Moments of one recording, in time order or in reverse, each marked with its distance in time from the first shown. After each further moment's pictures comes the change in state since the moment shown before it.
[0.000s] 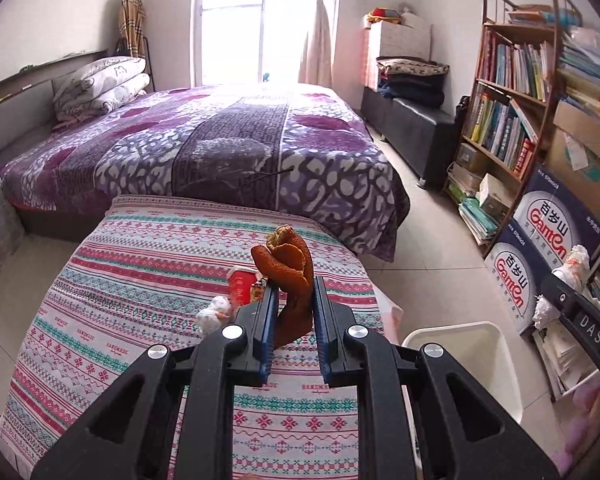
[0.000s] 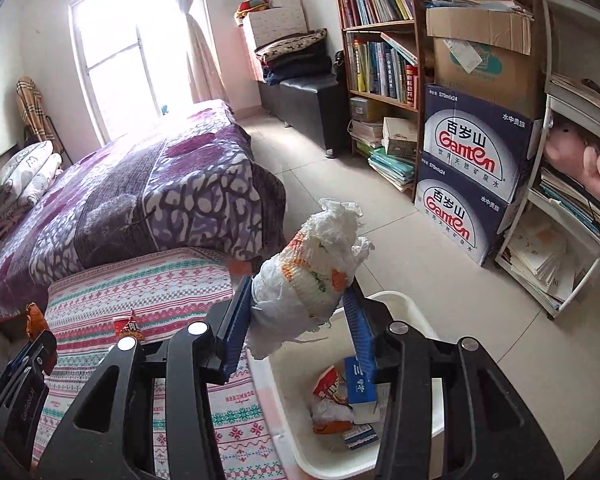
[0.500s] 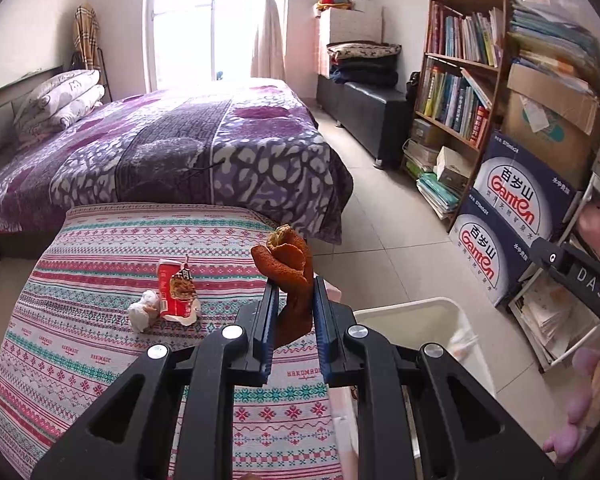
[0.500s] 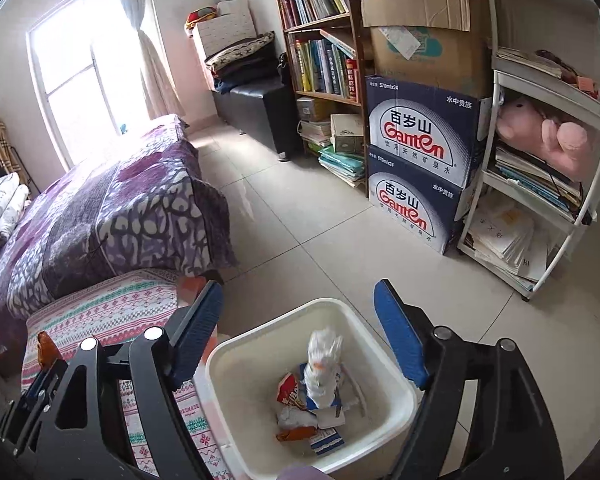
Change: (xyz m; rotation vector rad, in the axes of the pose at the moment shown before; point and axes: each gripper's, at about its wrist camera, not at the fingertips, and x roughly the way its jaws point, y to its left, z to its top) left arm 0.006 -0.079 -0.018 0.106 0.027 -0.105; right arm -0.001 -0.069 0.010 0.114 -0.016 -0.109
